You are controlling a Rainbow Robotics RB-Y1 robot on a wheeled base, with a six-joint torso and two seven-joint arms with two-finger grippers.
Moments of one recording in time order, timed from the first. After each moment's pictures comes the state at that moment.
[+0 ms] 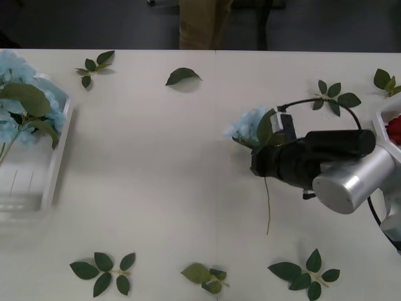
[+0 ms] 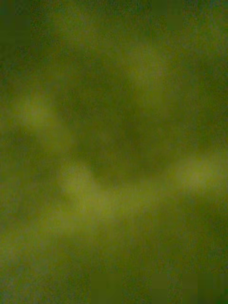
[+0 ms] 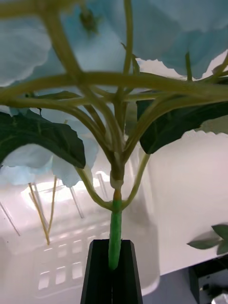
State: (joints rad) right arm -0.25 -0.64 0.42 -1.95 -0.63 0.99 1.00; left arm -0.64 1.24 -0.28 -1.21 1.39 1.49 -1.85
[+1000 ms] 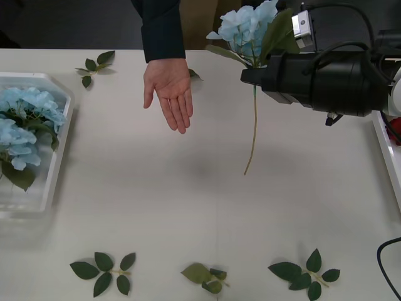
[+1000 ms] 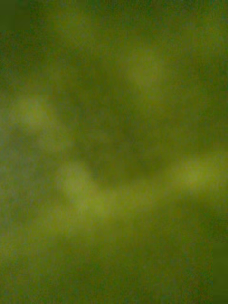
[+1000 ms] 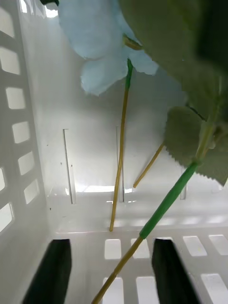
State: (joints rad) right arm -0.45 -0.62 0.11 -1.91 -1.33 0.99 1.26; left arm -0.13 1.24 -0.15 -1.16 1.43 0.98 -1.99
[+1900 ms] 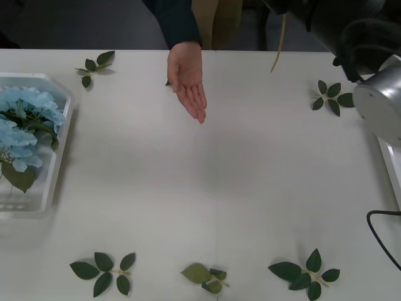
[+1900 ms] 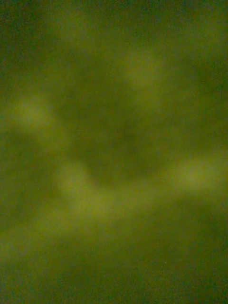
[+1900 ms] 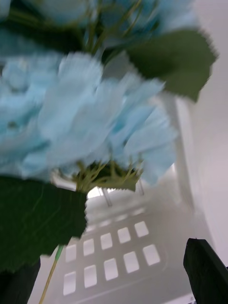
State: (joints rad) right arm -0.59 -0.55 0.21 -2.31 -0.20 0.96 1.07; left arm -0.41 1.24 -0.15 -1.22 1.40 1.38 -2.07
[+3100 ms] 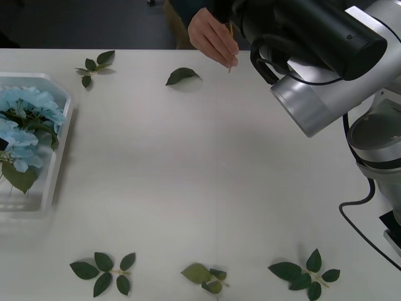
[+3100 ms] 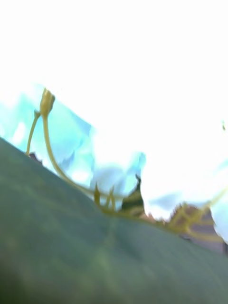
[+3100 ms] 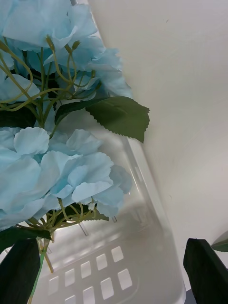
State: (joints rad) right arm -0.73 -0.47 0.42 -2.14 0.00 0.99 0.93; left arm -0.44 1.24 -0.15 -1.30 1.47 1.39 -2.07
